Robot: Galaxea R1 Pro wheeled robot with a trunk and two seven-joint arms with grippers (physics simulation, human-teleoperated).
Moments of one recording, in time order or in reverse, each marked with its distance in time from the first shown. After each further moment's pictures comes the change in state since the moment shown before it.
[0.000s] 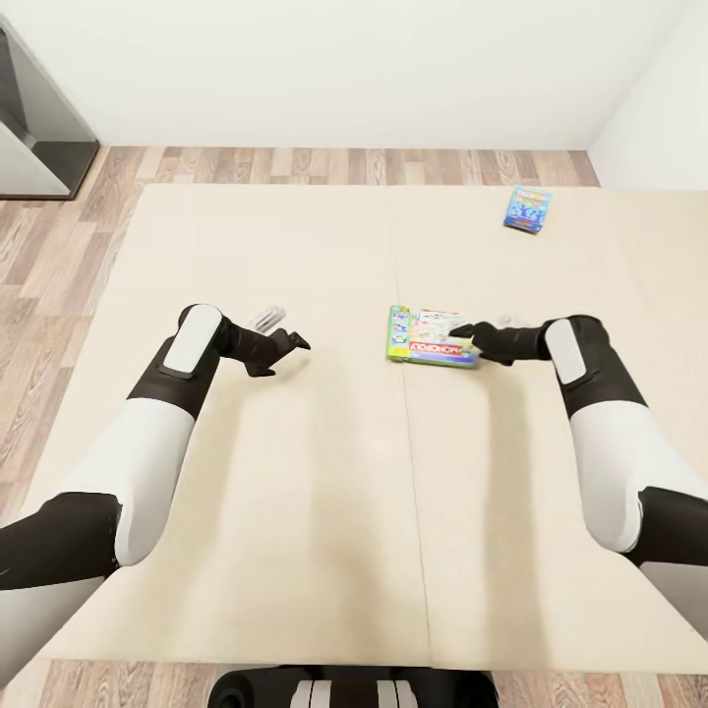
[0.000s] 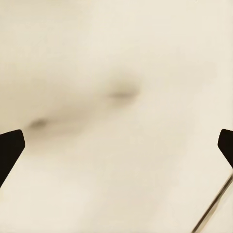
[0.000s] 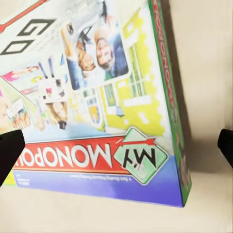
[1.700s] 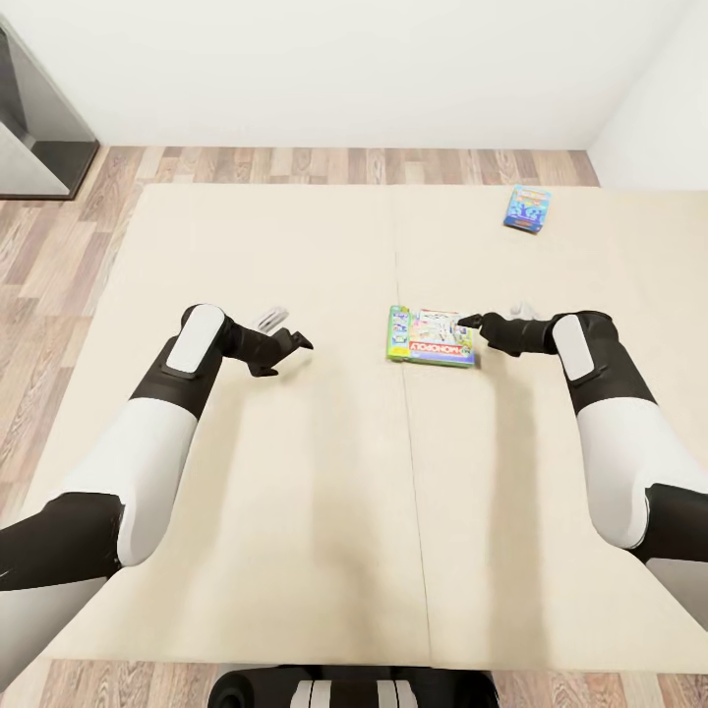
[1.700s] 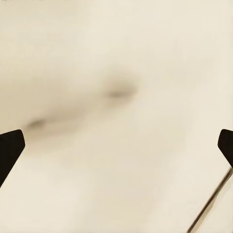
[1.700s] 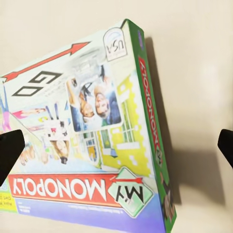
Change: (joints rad) left arm 0.000 -0.009 0.000 0.000 0.001 -0.002 -0.002; right arm -0.012 -0.019 0.002 -0.001 -0.003 -0.076 0.009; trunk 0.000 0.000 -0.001
